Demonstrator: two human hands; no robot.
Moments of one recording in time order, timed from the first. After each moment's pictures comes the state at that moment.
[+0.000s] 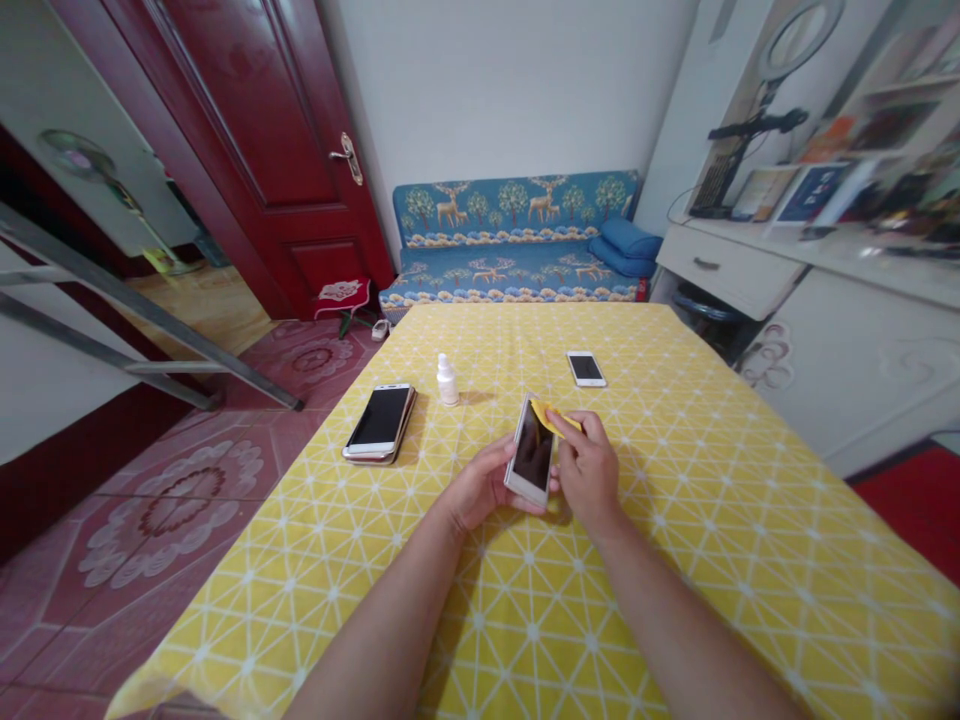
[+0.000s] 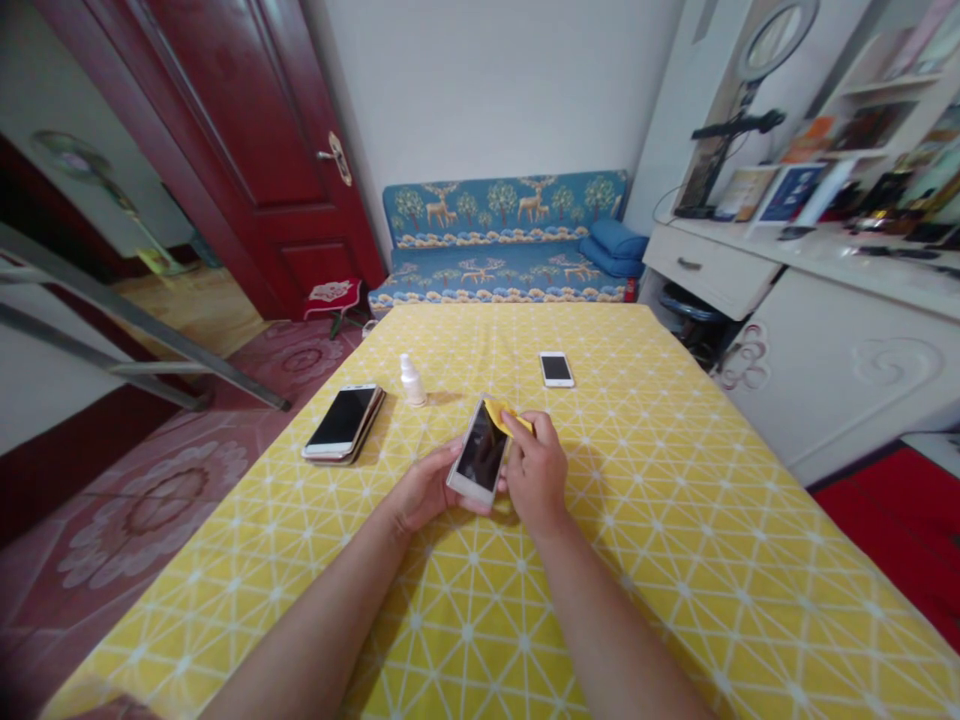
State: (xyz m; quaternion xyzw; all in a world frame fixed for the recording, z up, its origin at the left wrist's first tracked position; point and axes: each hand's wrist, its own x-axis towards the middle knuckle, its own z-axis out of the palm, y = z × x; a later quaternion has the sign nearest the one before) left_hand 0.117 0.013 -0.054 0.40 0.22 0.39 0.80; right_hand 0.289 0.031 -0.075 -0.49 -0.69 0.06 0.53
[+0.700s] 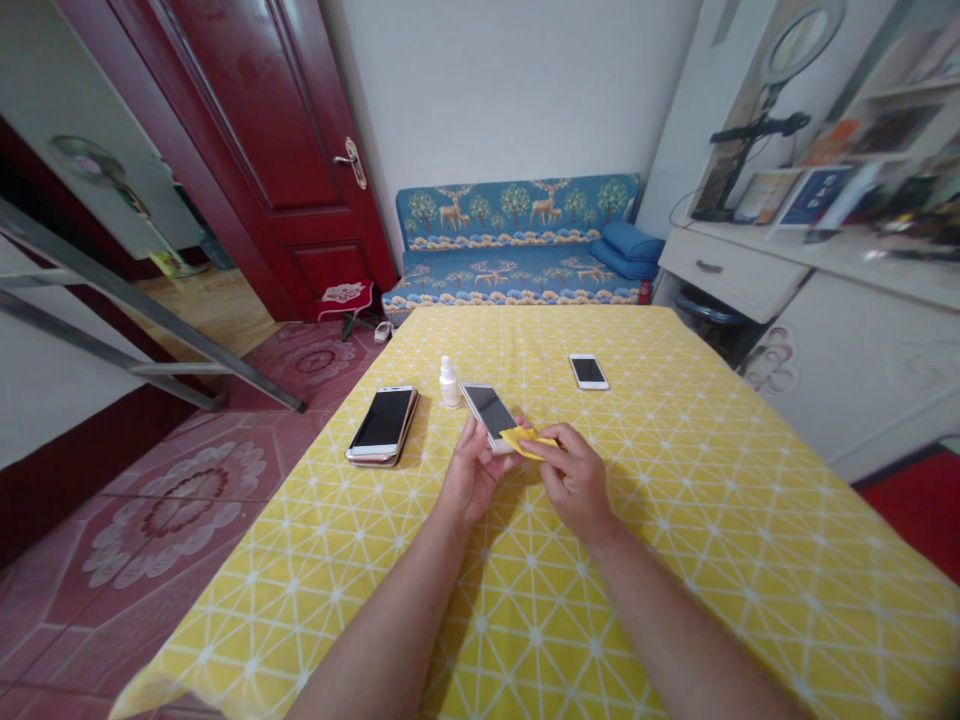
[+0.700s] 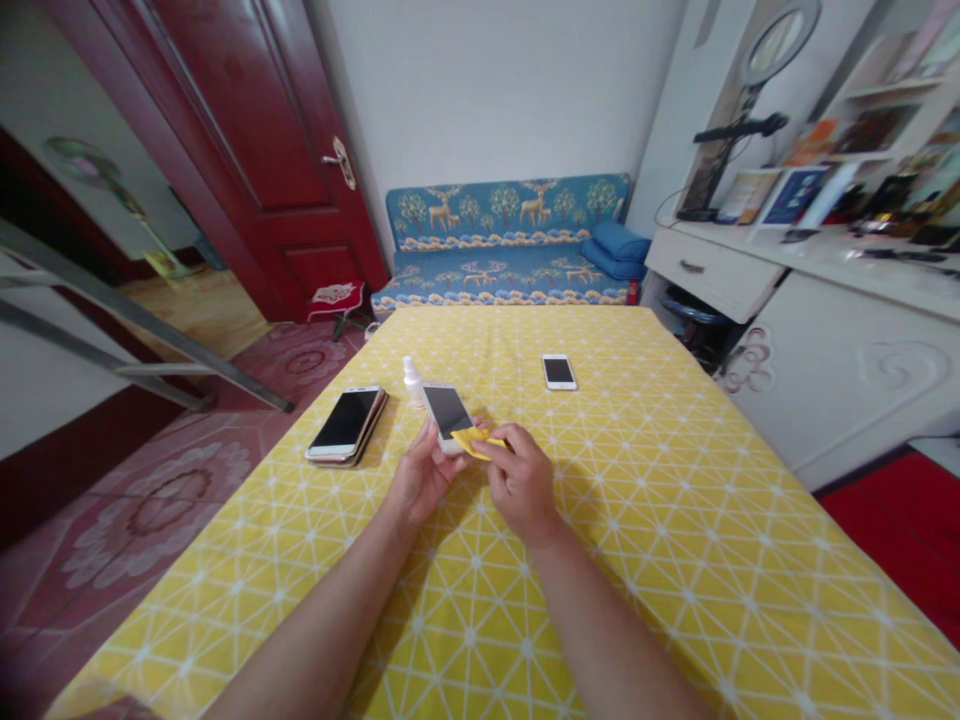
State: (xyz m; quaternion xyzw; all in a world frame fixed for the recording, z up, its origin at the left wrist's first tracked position) left_hand 0.121 0.022 -0.057 0.29 0.21 0.62 0.70; right_hand 0.277 0.024 -0.068 -0.34 -0.76 0.11 0.54
